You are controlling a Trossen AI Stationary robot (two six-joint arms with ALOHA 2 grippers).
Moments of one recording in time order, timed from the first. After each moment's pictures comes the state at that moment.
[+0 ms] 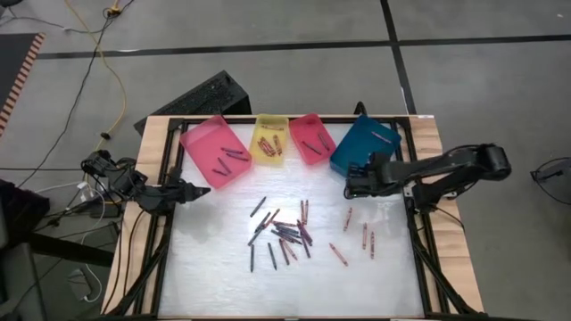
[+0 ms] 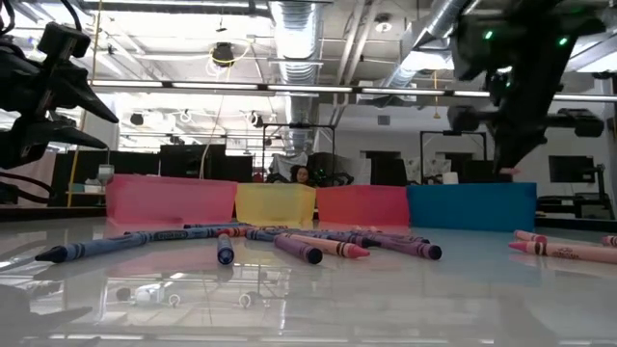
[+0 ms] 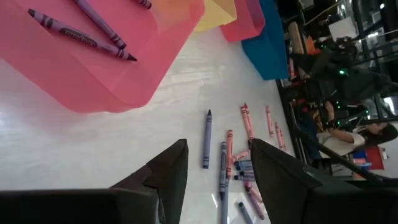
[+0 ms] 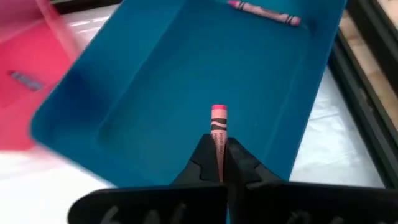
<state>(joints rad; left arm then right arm) -0.55 0.01 0.24 -0.74 -0.77 -1.53 0.00 1.23 0.75 -1.08 0.73 1.79</state>
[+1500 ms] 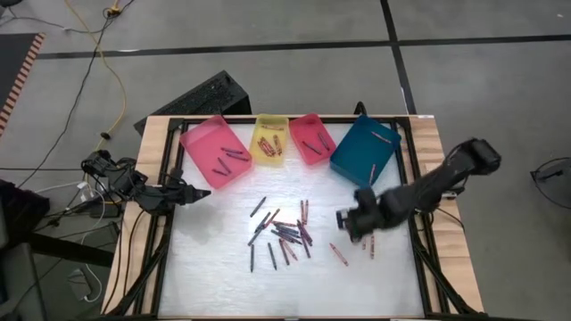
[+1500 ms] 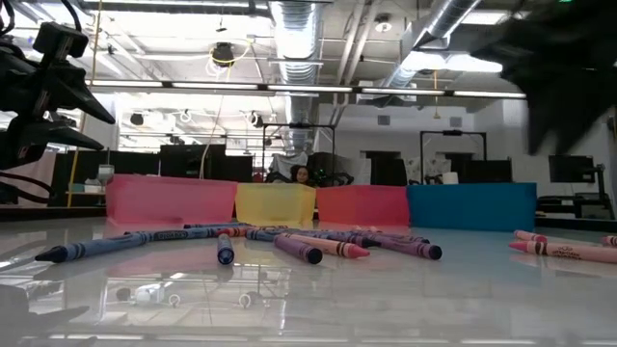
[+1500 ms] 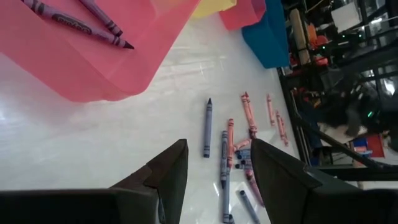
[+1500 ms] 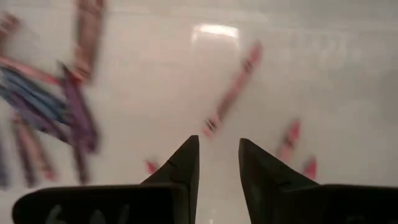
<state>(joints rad) -0.55 0.01 0.24 -0.74 -0.72 -1.52 0.51 1.32 0.94 -0.99 0.31 1.91</state>
